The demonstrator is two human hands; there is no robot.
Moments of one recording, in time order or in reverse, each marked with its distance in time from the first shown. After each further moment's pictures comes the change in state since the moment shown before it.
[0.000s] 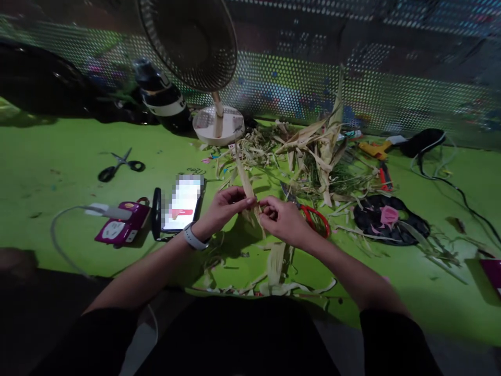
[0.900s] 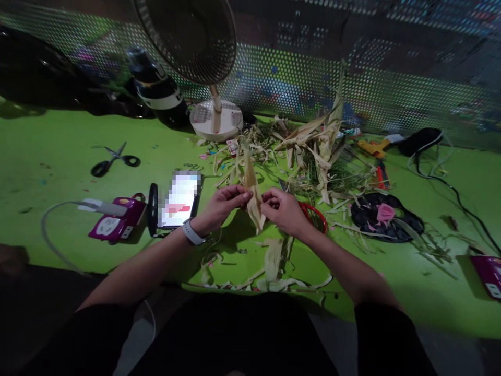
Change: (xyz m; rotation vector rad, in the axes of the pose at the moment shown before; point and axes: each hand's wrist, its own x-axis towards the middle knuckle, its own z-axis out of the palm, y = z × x) left_hand 0.003 -0.007 0.000 -0.125 -0.016 -0.094; right_hand 0.011 0.007 0.000 0.144 0.079 0.042
